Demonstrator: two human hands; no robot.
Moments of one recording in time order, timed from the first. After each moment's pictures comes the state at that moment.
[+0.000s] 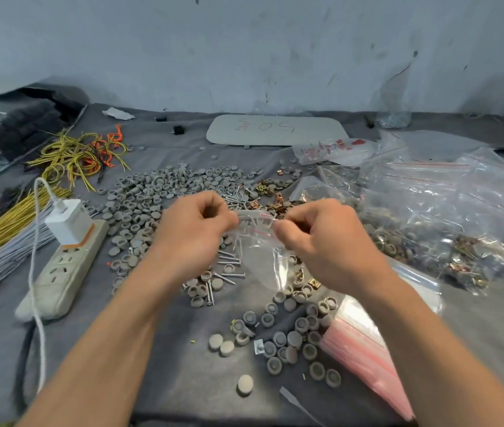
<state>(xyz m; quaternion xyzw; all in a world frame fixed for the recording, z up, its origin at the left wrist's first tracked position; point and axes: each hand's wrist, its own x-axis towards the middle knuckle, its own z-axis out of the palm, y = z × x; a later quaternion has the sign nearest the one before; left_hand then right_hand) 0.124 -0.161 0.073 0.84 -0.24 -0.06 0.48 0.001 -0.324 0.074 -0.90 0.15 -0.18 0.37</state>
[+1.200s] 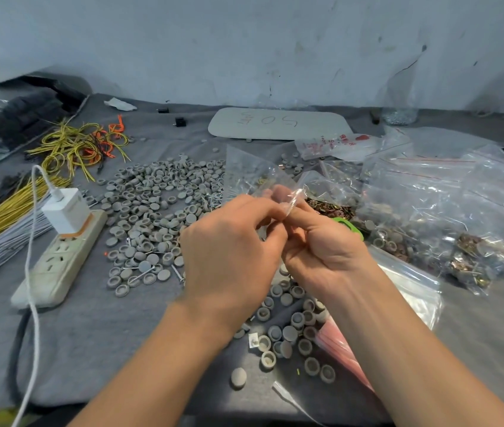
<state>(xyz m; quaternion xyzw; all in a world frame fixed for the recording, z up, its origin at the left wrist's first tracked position) 0.061 -0.190 0.058 0.79 -0.36 0.29 0.39 0.026 -0.309 0.057 -0.24 0.14 -0.13 0.95</state>
